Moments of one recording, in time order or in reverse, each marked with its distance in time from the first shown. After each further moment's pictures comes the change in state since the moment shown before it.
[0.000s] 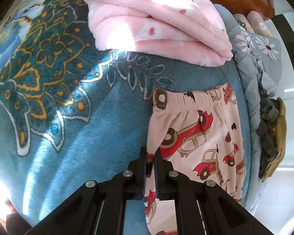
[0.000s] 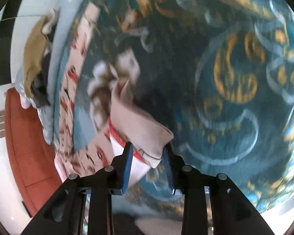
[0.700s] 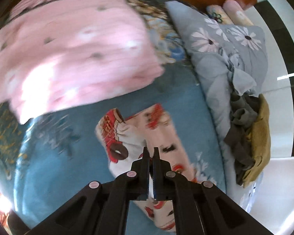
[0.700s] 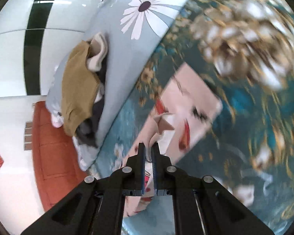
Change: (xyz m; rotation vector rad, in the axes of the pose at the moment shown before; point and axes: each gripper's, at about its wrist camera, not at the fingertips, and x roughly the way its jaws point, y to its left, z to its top) left arm -0.016 -0.157 0.056 0.106 0.016 -0.015; right arm -0.007 0.161 0.176 -0.020 -0.140 0.233
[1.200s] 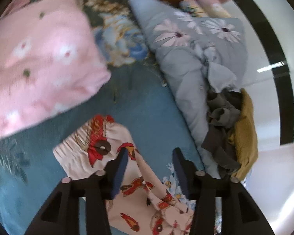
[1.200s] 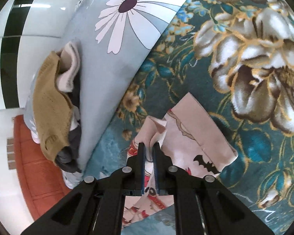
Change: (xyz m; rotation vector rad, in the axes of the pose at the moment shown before) left arm 0.035 -0.045 0.021 0.096 -0.026 -0.139; right arm 0.057 0.007 0.048 0.047 -0.018 -0.153
